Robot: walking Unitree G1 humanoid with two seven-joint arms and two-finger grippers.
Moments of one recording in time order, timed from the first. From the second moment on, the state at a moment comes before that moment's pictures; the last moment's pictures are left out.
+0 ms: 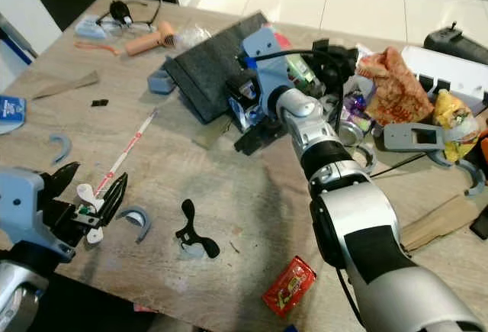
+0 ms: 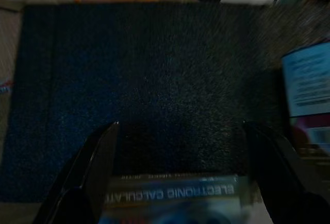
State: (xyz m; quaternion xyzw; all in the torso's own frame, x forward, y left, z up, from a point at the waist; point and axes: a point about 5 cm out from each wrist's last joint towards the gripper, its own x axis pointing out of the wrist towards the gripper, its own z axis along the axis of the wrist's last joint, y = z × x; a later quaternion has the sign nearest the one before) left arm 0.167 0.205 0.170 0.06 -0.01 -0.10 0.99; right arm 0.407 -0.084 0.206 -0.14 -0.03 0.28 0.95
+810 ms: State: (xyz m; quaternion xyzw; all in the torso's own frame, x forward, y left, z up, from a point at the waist) left arm 0.172 0.204 0.176 0.05 -0.02 -0.11 0.99; right arm 0.405 -0.106 0.222 -0.26 0.09 0.44 0.86
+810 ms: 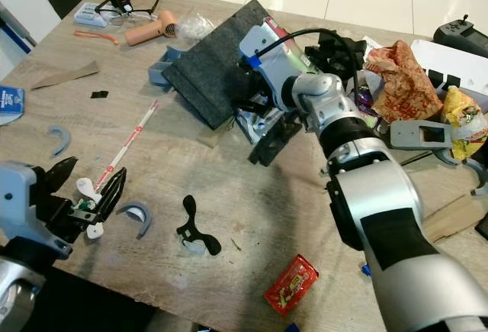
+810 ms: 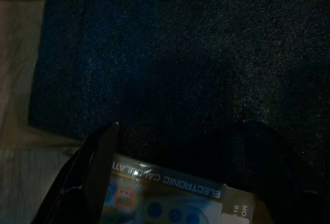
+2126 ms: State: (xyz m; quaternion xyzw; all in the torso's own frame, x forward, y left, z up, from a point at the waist) left arm 0.207 0.205 0.163 0.03 -0.03 -0.11 0.99; right arm 0.301 -0.129 0.211 -0.25 0.20 0.77 0.55
